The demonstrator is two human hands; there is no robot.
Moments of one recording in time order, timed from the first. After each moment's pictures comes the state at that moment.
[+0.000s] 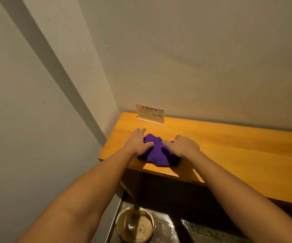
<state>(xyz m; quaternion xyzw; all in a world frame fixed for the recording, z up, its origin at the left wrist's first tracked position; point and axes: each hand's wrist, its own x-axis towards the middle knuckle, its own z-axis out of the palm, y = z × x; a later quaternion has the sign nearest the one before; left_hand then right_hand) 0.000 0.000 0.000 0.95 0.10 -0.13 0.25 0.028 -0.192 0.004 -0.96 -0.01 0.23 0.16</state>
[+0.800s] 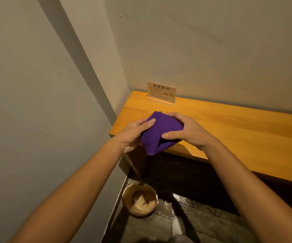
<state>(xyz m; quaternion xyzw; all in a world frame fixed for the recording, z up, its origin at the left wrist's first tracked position) -0.092 0.017 0.049 0.57 0.18 -0.16 0.79 -0.025 -0.203 0.043 -0.72 -0.20 0.30 0.59</state>
